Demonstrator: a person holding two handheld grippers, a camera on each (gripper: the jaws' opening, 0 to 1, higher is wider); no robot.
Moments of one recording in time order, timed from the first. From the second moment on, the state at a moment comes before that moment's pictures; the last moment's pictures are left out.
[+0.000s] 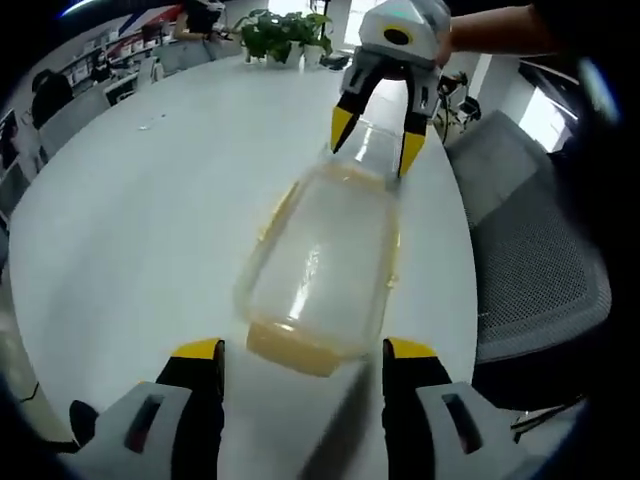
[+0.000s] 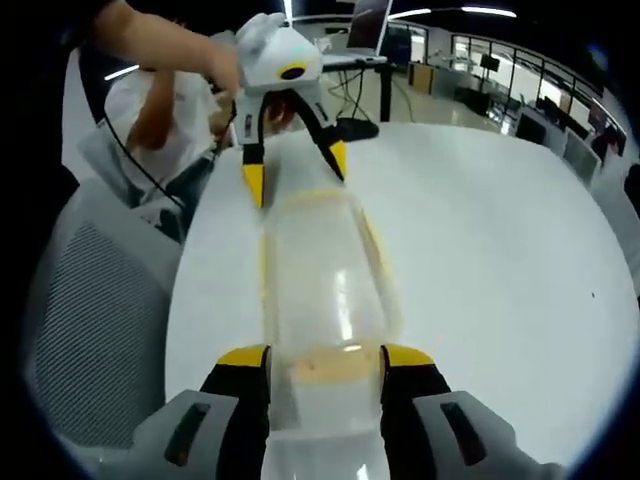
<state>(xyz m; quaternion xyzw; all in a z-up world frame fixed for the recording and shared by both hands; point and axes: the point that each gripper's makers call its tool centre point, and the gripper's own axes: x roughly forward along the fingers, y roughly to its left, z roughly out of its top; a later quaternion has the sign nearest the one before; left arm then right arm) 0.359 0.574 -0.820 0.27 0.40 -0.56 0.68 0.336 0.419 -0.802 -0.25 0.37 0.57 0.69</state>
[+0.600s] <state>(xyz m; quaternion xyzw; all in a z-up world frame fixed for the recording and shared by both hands) 0.355 0.570 -0.832 0.37 0.38 -0.60 0.60 0.340 0.414 -0.819 -0.32 0.39 0.55 0.66</state>
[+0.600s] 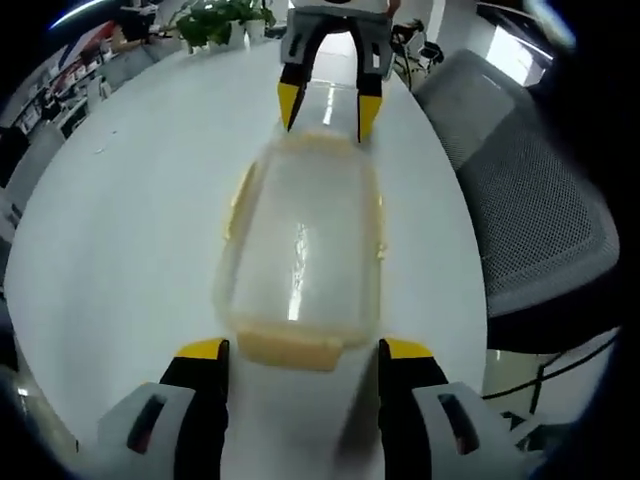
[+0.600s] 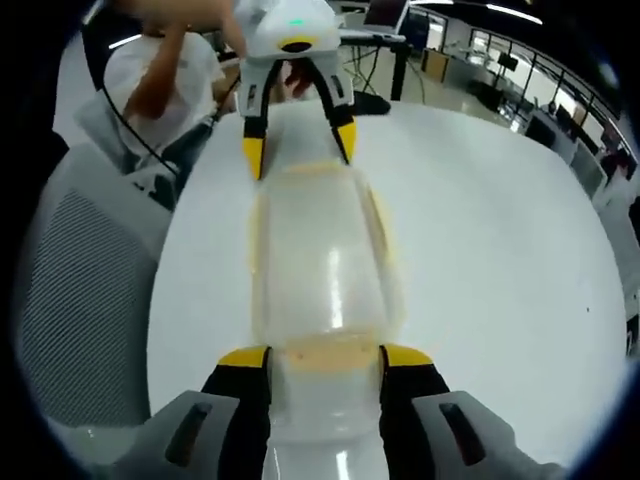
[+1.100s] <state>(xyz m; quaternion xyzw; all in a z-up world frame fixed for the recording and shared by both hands) 0.363 0.570 -0.834 0.40 0.38 -0.59 0.59 0.346 0.416 -0.828 -0.36 0.40 0.55 0.64</state>
